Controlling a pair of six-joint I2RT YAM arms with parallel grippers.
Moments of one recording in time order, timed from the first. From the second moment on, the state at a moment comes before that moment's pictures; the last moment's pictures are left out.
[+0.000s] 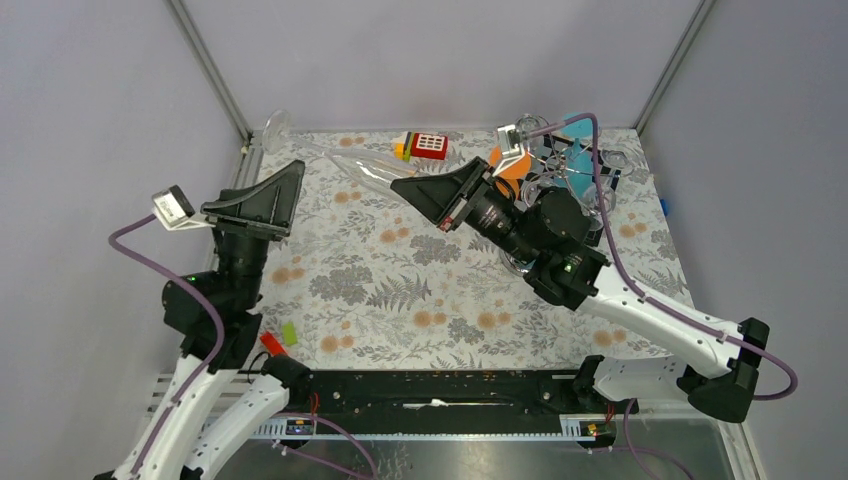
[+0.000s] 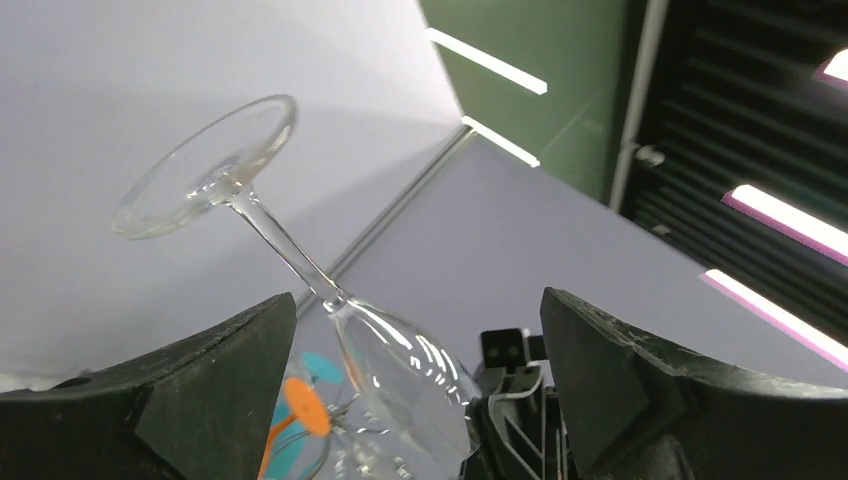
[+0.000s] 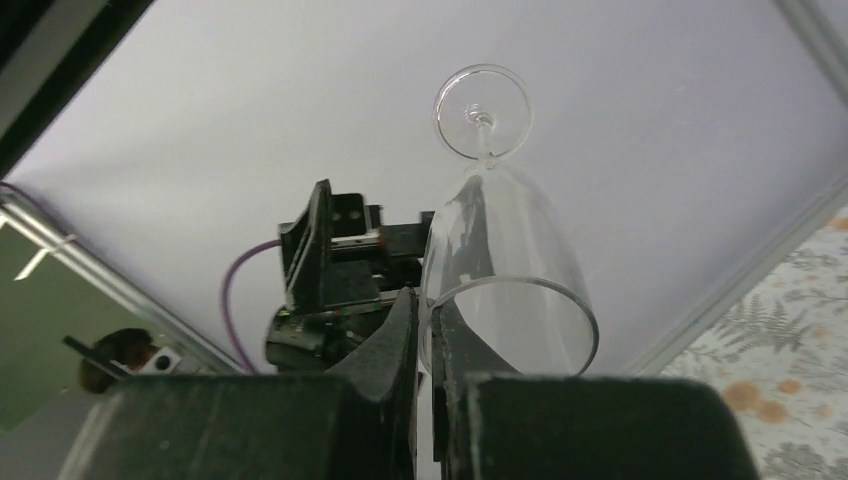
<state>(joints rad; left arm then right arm) -0.47 0.57 0.82 0.45 -0.07 -1.00 1.02 1.19 1.21 0.38 -0.02 0.90</state>
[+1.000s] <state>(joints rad) -0.47 0.32 0.98 -0.66 -0.17 -0.46 1.02 1.65 1.94 -0.96 0.22 0.45</state>
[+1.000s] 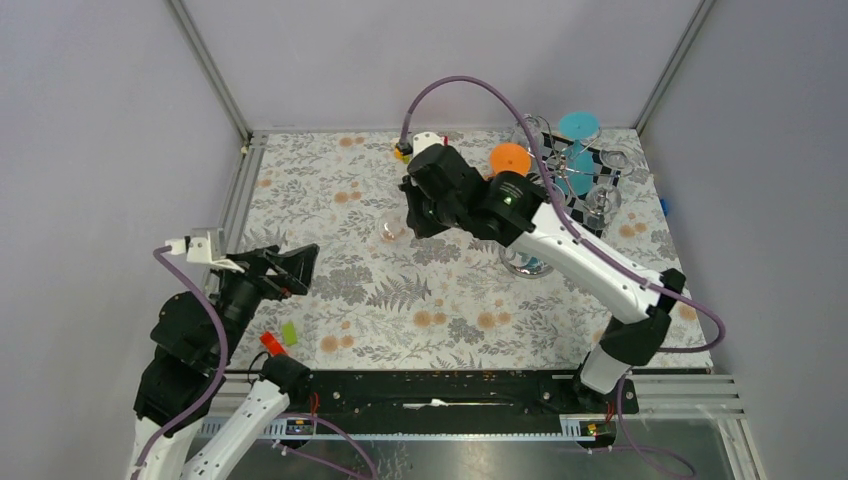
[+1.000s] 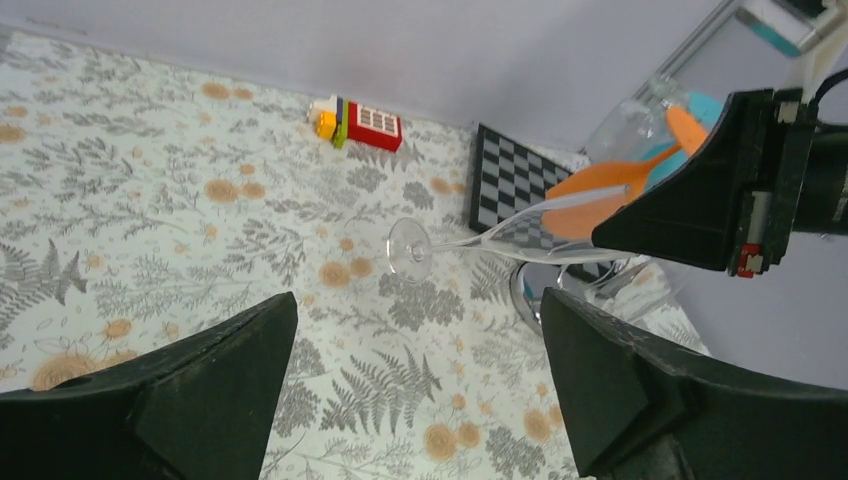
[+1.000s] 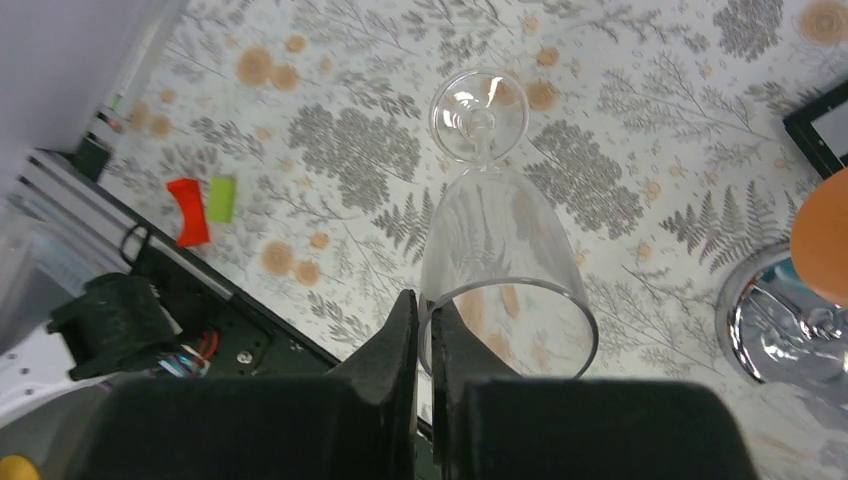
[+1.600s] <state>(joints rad) -0.47 0.25 0.87 -0.76 -0.10 -0.41 1.02 2.11 2.32 -1.35 0.31 0.36</state>
